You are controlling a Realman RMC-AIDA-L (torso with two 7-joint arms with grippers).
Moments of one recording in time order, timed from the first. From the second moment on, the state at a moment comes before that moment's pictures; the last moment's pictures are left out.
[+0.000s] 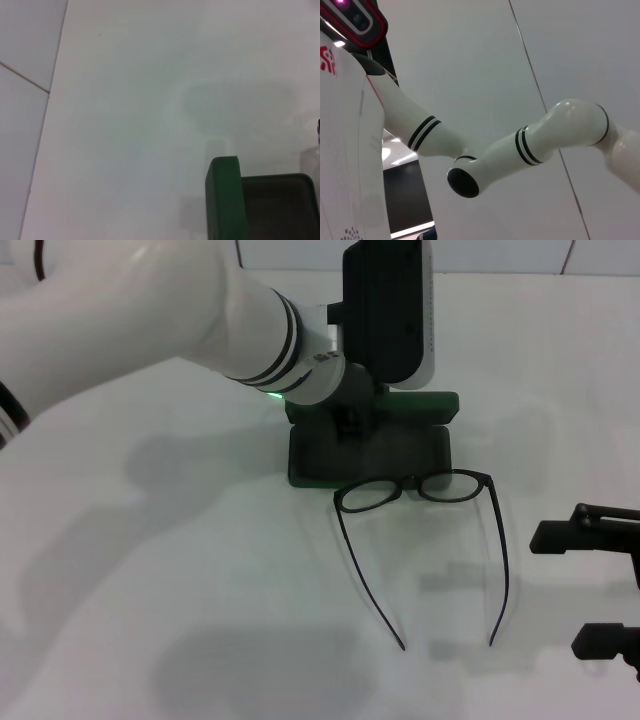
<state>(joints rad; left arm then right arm) -0.76 -2.10 1.80 1.17 2.57 0.99 -2.07 0.39 1.92 -1.23 -0.54 -1.34 -2.05 1.21</state>
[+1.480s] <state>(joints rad) -0.01 -2.09 1.55 1.56 1.63 0.86 -1.79 0.99 1.99 -1.22 -0.65 -2.28 -1.44 1.71</state>
